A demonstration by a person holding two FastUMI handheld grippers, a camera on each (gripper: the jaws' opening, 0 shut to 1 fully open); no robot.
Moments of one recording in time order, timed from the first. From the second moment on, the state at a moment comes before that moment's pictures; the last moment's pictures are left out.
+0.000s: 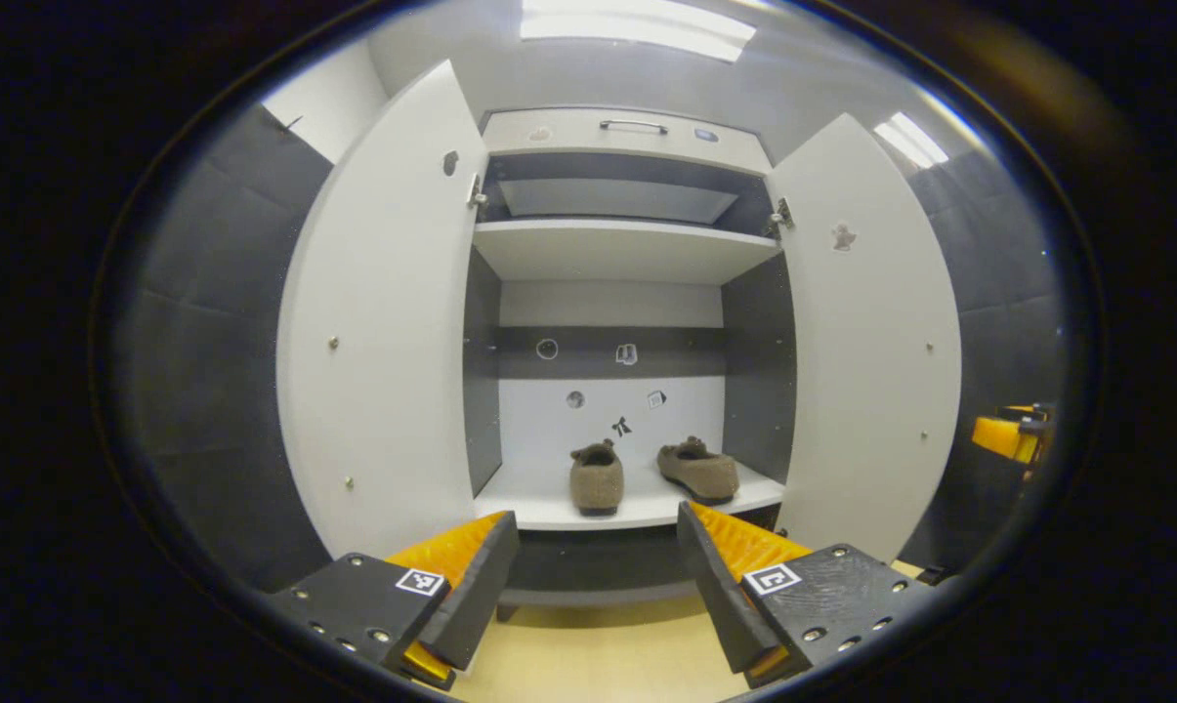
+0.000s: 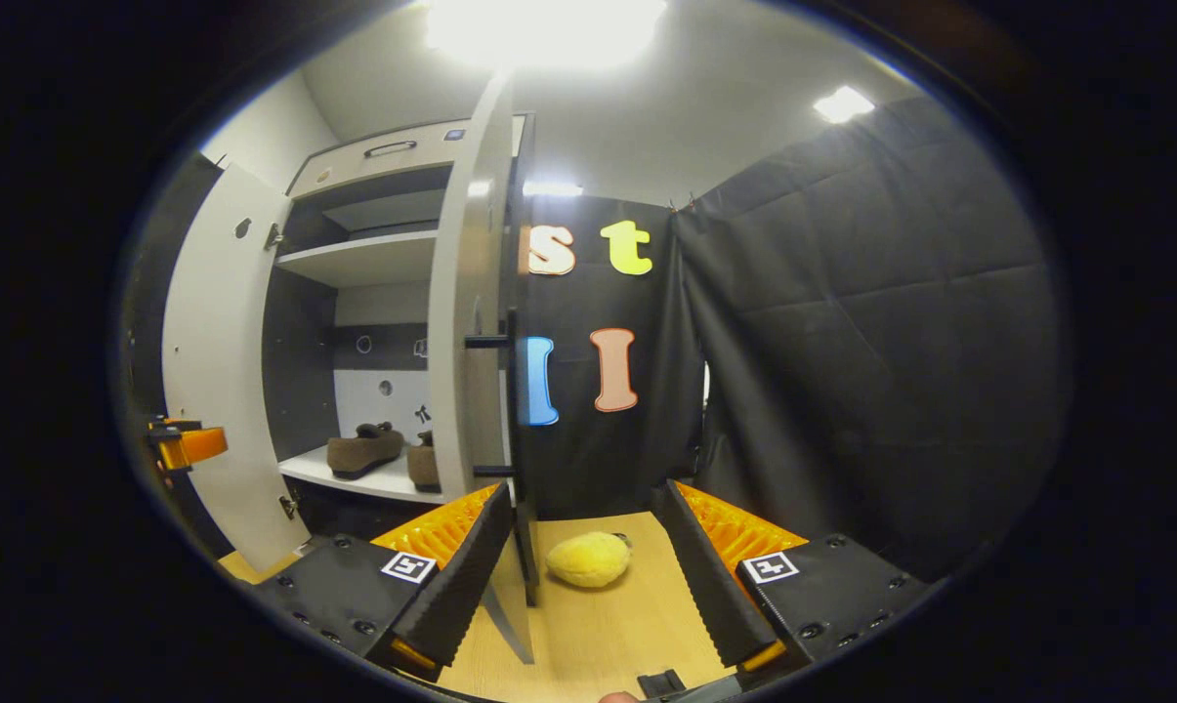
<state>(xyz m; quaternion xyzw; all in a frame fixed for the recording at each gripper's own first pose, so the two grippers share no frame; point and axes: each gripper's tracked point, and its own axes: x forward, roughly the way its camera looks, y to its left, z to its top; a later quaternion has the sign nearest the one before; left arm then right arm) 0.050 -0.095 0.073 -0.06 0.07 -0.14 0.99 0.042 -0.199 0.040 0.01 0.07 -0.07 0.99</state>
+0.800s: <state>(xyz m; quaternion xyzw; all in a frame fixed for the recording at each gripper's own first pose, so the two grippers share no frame) 0.024 0.059 0.063 -0.06 0.07 -0.06 0.99 0.092 -0.204 0.052 -0.04 0.06 -0.19 0.98</state>
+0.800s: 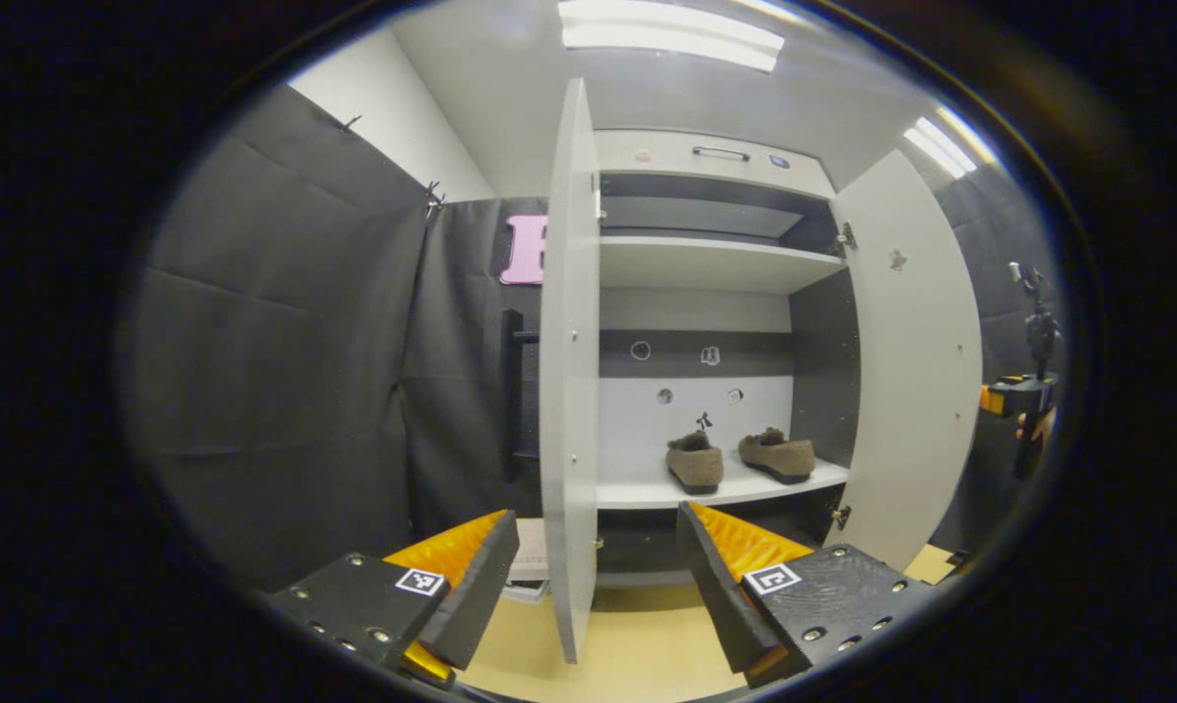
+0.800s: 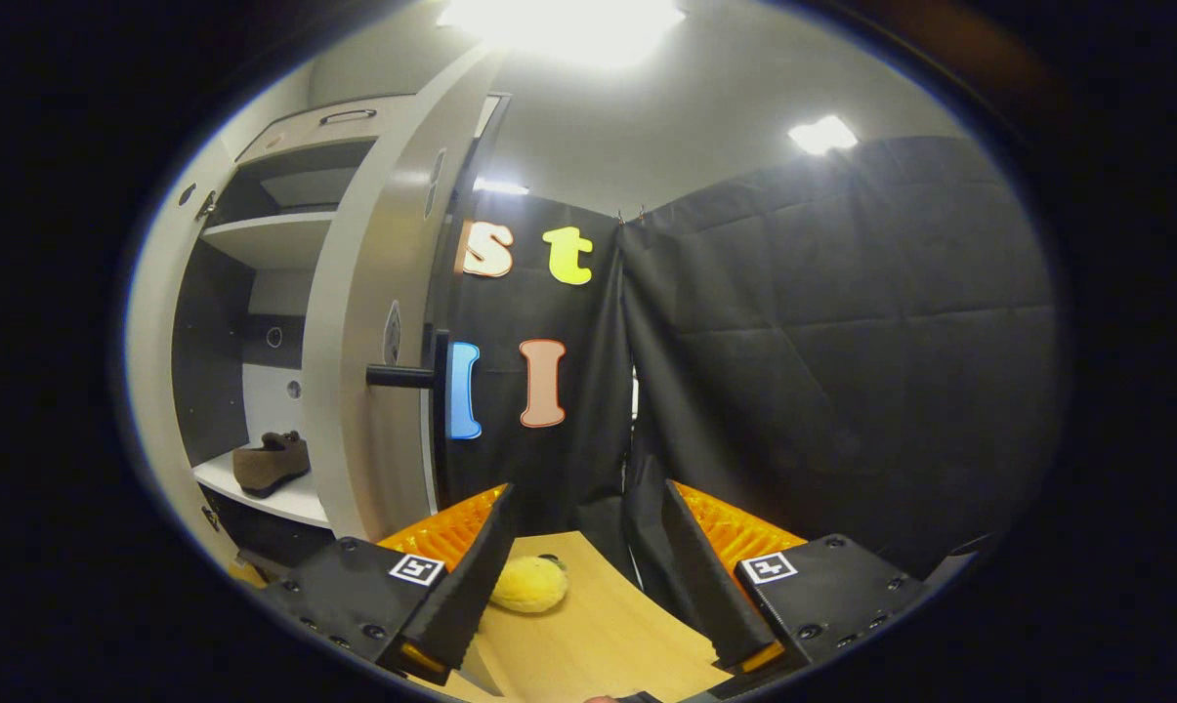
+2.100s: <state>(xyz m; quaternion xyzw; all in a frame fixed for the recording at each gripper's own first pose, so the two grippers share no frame) 0.058 0.220 0.028 -0.08 0.08 -0.01 0.99 0.138 -0.014 0.055 -0.04 0.06 -0.09 0.99</state>
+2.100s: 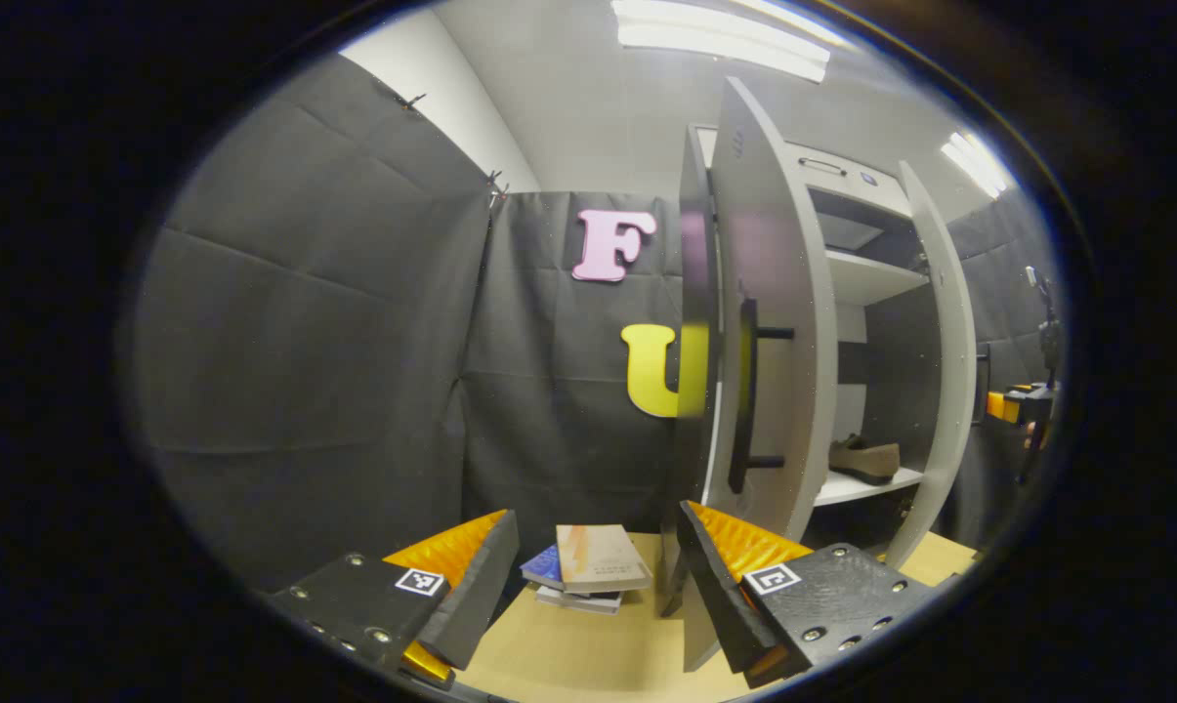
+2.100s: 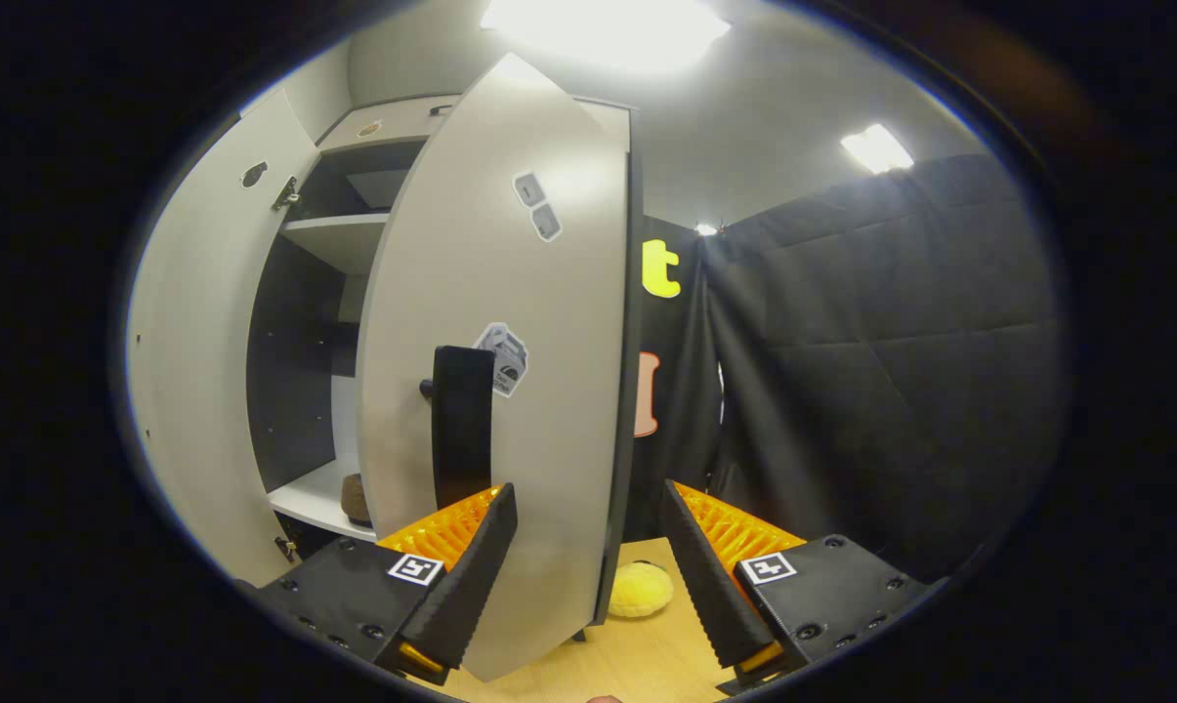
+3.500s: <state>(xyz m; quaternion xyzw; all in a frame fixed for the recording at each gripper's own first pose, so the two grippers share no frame) 0.105 0.179 0.050 -0.07 0.08 -0.04 0.99 0.079 -0.072 0.037 -0.03 0.06 -0.12 0.99</state>
